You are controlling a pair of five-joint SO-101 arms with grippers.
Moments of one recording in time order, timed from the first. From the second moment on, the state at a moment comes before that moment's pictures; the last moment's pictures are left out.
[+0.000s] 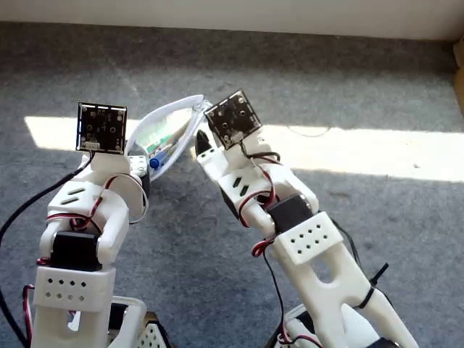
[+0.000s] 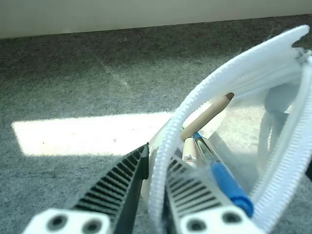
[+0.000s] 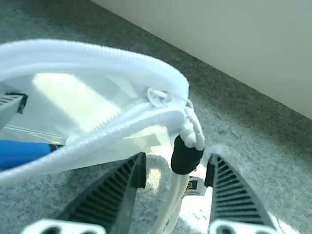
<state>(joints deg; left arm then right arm) -3.3 -56.0 49.7 52.8 4.6 -34.5 -34.8 41.7 26.2 11.4</state>
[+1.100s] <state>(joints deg) -3.3 -56.0 49.7 52.8 4.7 -31.3 -25.6 36.7 20.8 11.4</state>
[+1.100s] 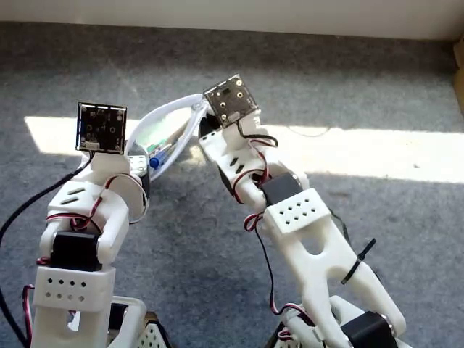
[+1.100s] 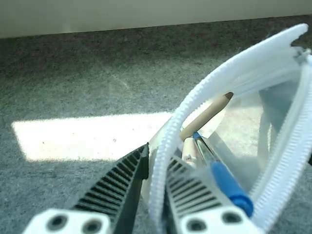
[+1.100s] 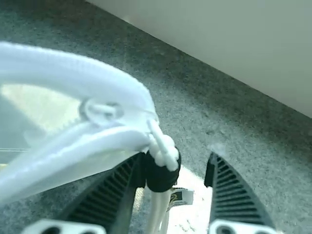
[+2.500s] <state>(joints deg) -3.3 -56.0 50.3 52.7 8.7 -35.5 -68.1 56.8 45.1 21.8</state>
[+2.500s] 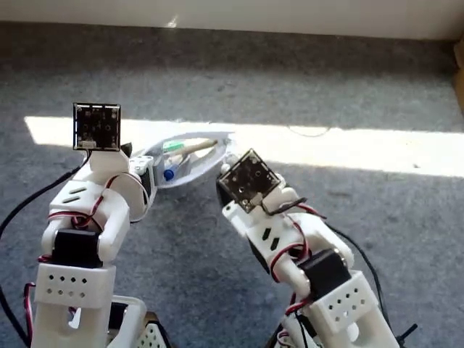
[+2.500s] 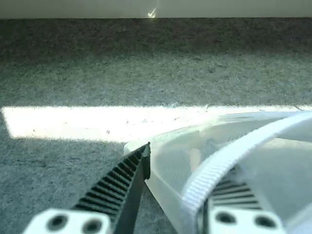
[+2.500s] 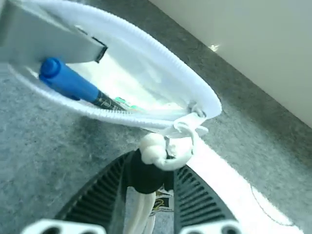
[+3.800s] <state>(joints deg) 15.2 -54.7 41.1 41.6 -5.9 -41.2 -104.8 71.4 68.9 22.6</state>
